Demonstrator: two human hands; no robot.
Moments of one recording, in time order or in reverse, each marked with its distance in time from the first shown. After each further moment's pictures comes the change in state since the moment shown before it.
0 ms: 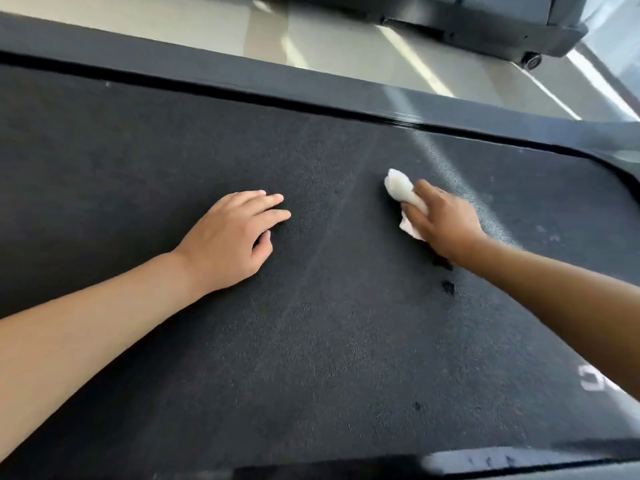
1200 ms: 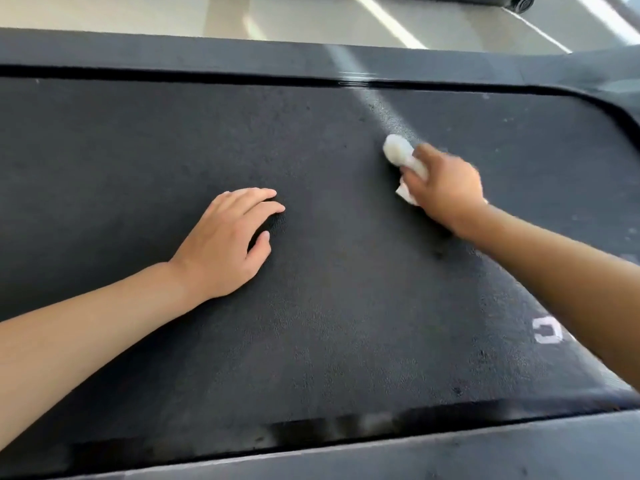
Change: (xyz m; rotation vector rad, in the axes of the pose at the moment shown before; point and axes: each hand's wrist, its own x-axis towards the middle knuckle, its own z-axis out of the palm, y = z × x) left_hand 0.022 0.105 0.036 -0.045 -0.004 0.007; right_hand -0.040 0.079 -0.019 0.058 0.065 0.194
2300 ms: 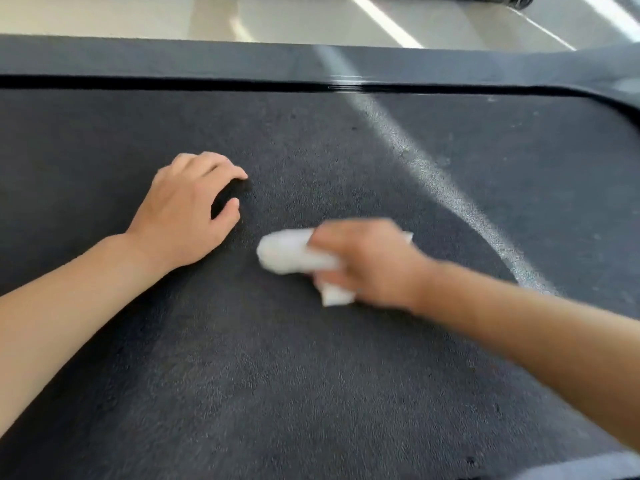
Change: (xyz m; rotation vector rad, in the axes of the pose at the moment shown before) left_hand 0.065 -0.036 -0.013 0.089 0.031 -0.206; right_hand -0.038 -0.071 0.018 0.292 -0.209 -0.747
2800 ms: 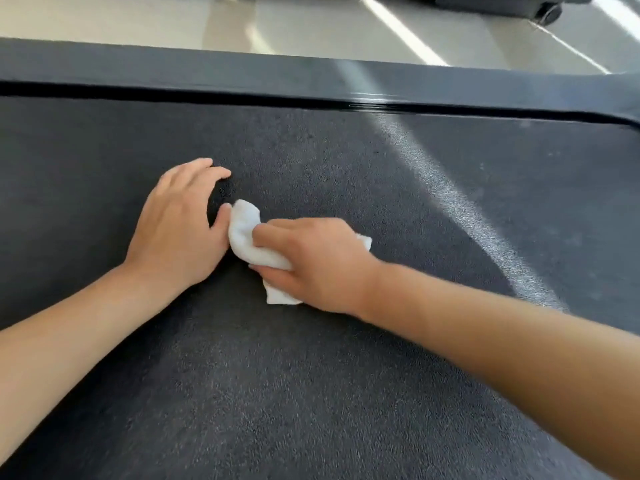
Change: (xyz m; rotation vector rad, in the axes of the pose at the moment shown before) left_hand 0.021 -0.021 0.017 -0.078 0.133 -0.243; right_hand 0.085 -0.005 0.023 0.012 -0.008 -0.013
